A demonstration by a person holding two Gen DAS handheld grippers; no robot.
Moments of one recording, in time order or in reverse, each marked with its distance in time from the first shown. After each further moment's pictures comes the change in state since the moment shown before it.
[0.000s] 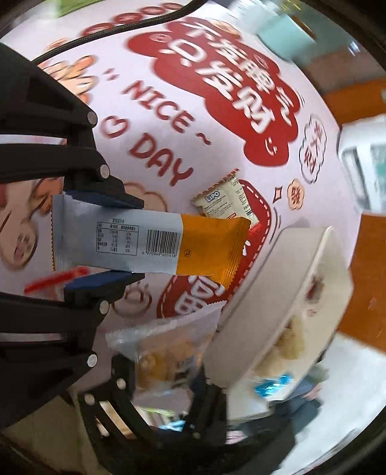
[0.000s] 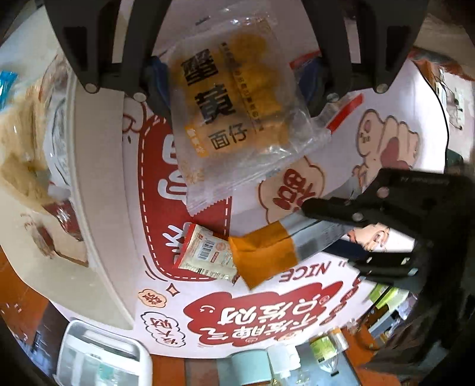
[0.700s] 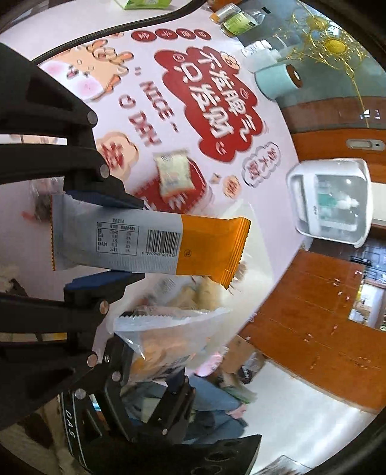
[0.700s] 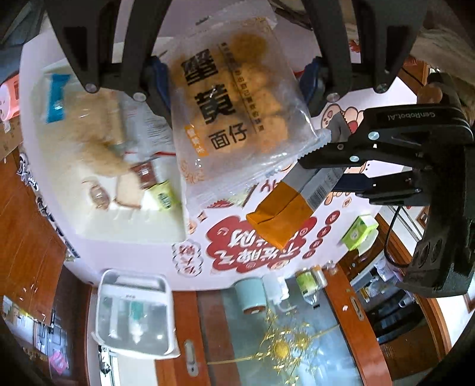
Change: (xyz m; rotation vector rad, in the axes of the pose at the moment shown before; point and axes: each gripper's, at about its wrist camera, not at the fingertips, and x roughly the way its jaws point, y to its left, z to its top) left arm -0.089 -0.126 0.047 -0.242 -0.245 0.071; right arm -0.142 -0.053 -0.009 -0.026 -0.268 0.042
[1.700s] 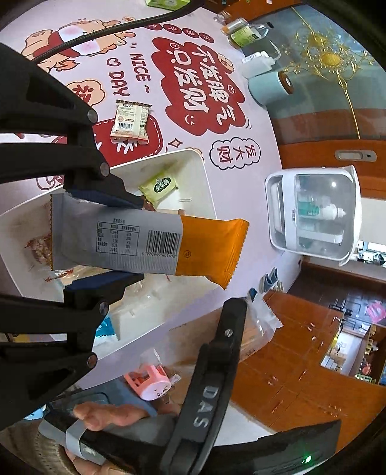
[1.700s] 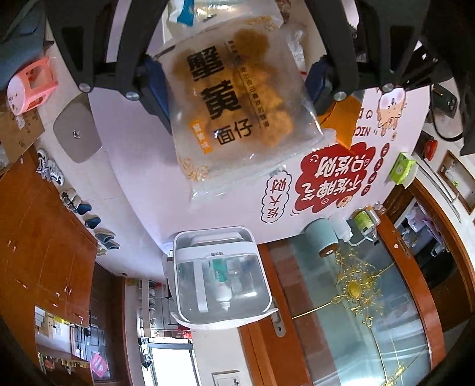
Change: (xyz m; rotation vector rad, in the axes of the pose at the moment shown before) left arm 0.080 -0.109 0.097 -0.209 -0.076 0.176; right arm -0.014 -0.197 0.108 0.117 -0.108 -0.088
